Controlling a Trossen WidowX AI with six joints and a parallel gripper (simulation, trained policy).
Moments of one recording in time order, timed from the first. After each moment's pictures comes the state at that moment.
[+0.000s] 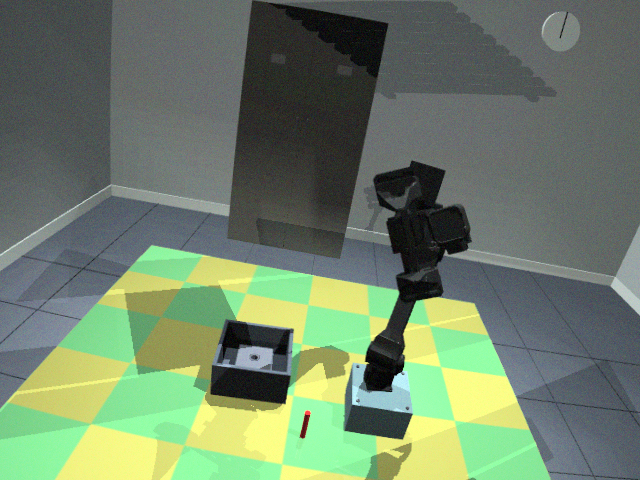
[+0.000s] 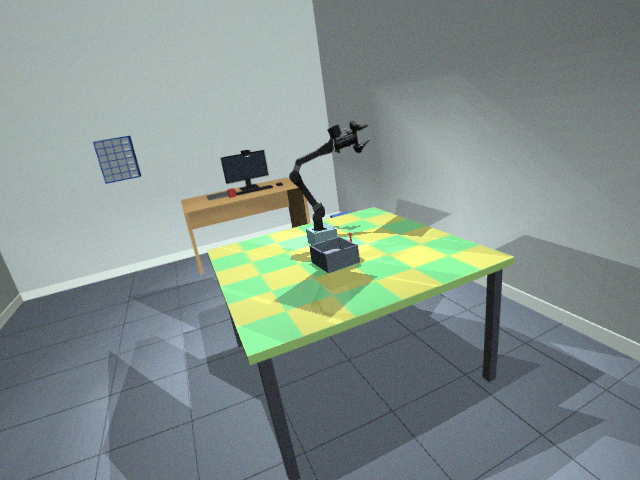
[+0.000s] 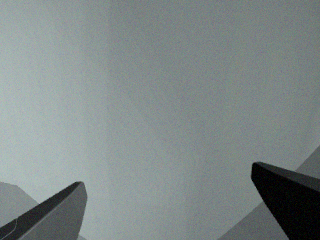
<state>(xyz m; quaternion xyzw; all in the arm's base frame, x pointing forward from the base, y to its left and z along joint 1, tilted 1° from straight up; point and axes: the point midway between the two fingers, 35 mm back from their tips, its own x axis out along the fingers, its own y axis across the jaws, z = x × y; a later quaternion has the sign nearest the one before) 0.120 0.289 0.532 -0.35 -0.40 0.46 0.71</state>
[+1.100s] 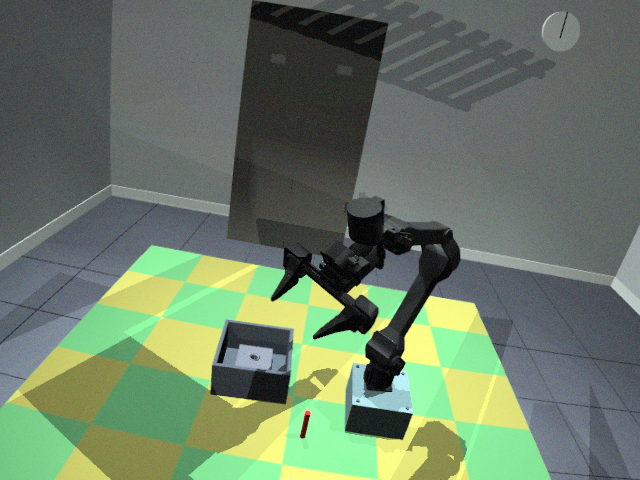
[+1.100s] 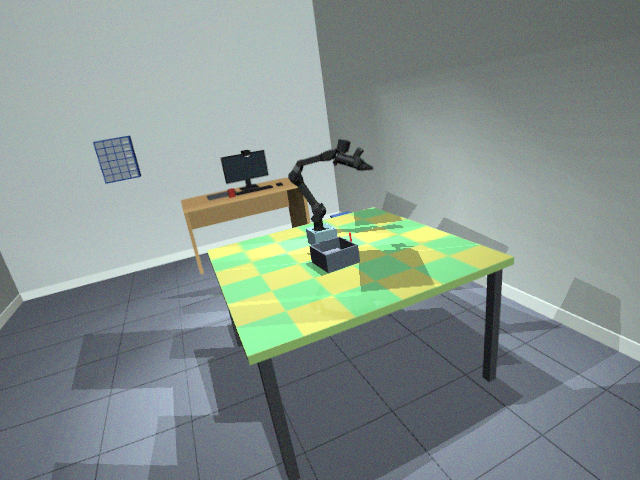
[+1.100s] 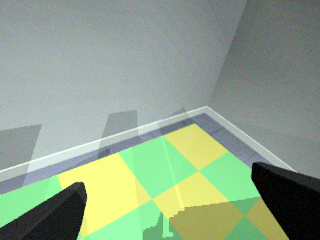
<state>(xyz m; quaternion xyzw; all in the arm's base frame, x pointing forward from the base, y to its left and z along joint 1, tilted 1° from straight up) 0.229 0.222 0.366 -0.18 0.11 0.41 0.89</state>
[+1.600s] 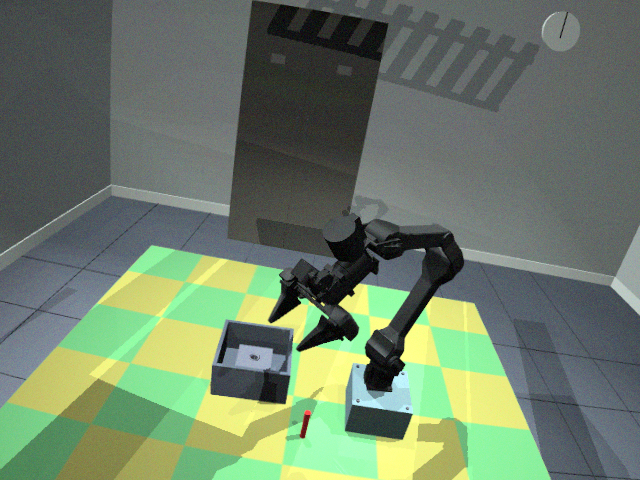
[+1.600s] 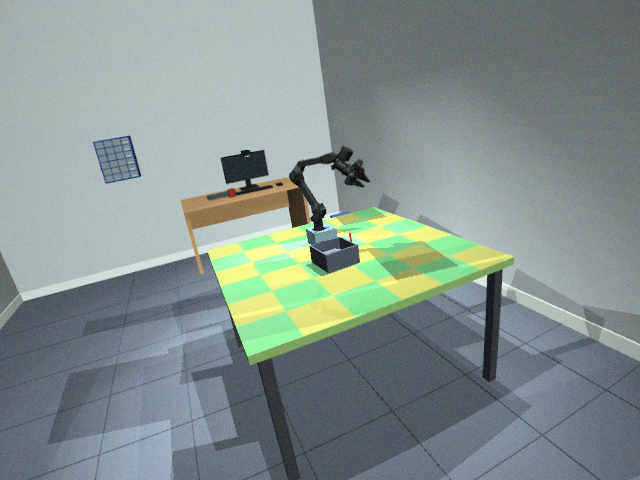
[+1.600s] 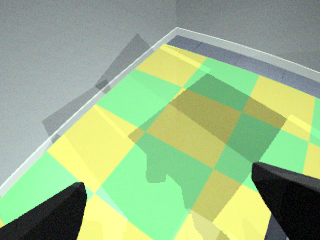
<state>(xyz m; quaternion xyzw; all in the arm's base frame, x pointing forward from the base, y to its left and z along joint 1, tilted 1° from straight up) 0.238 0.176 0.296 -0.06 0.31 0.29 0.90</state>
